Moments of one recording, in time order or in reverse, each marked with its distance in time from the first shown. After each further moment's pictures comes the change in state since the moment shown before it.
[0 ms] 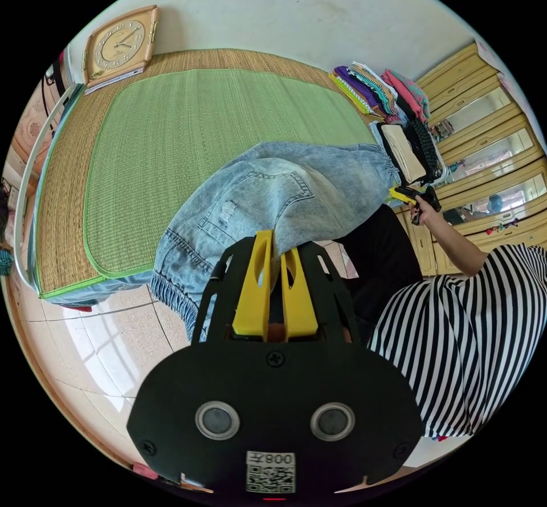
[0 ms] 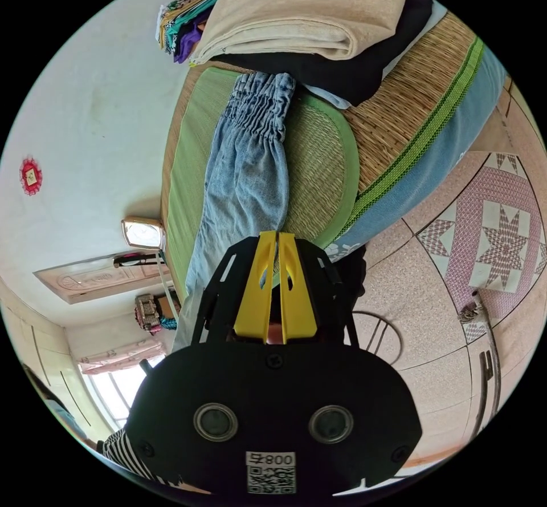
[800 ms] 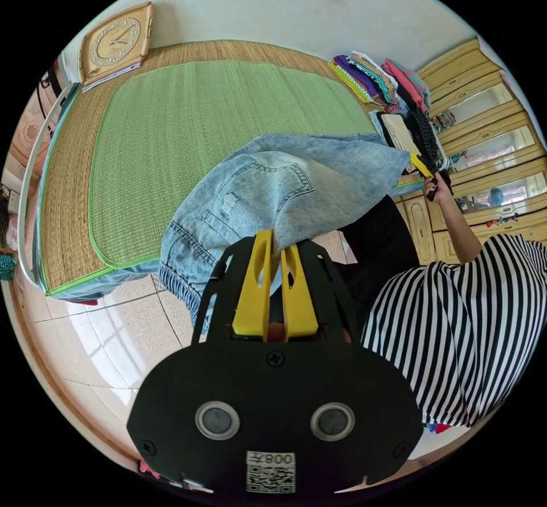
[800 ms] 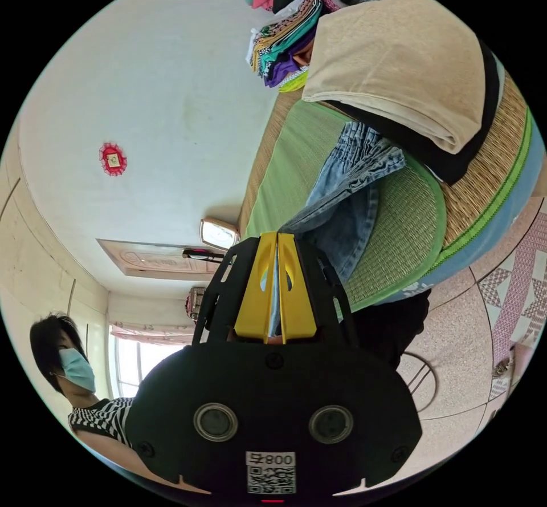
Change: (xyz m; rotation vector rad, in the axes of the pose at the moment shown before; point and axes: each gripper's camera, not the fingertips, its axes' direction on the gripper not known) left arm 0.005 -0.040 -0.025 -0.077 0.000 0.012; right arm -0.021 0.000 -0.073 0.103 -0.368 -0.180
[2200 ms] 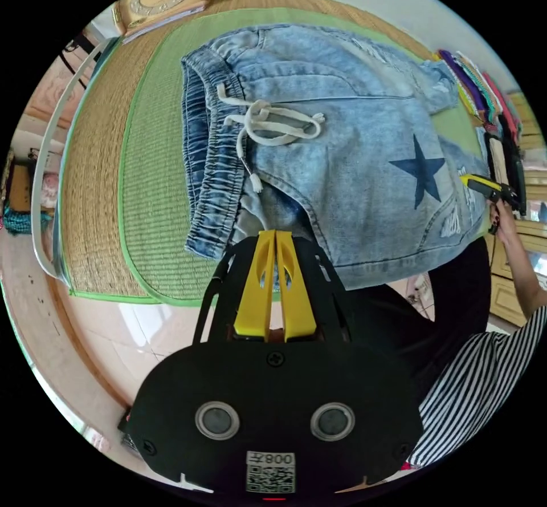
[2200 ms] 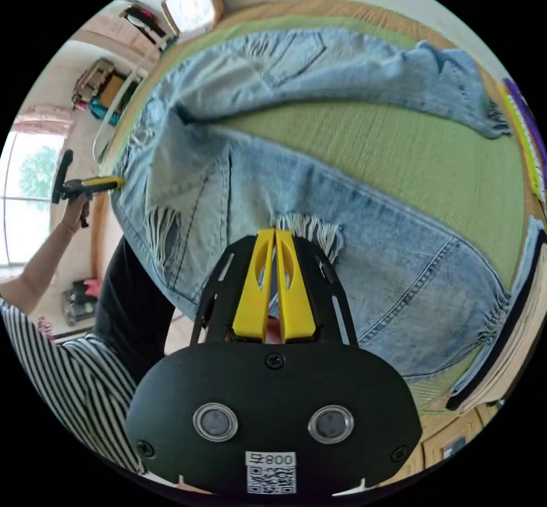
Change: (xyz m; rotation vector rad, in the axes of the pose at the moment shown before) left arm -0.091 -0.196 0.137 -0.170 -0.342 -0.221; right arm -0.220 0.105 0.439 -0.733 0.726 -0.805
